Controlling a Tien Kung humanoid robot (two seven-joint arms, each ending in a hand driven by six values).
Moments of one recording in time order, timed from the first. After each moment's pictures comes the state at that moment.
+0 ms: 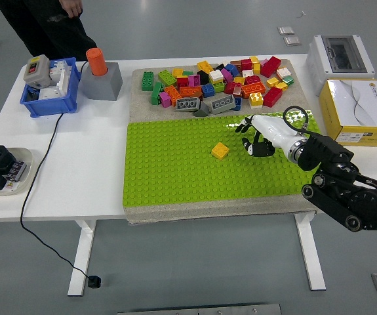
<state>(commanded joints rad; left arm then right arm) -0.09 0.06 -1.31 -0.18 1.29 0.08 0.18 0.70 -0.23 0.61 0.96 -1.74 -0.08 -0.07</state>
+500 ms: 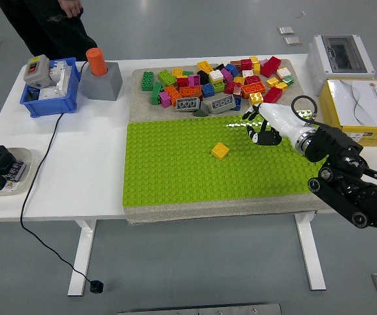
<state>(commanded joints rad) -0.08 0.04 -1.31 -0.18 1.26 0.08 0.10 0.67 -0.27 0.77 1.03 -1.89 -0.12 -0.09</state>
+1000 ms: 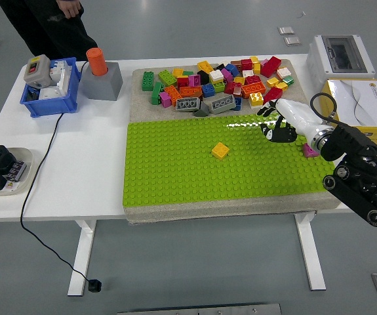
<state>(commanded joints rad) -0.08 0.05 -1.33 -0.18 1.30 0.06 0.15 0.65 -0.33 0.73 1.02 -1.72 -0.12 -0.08</state>
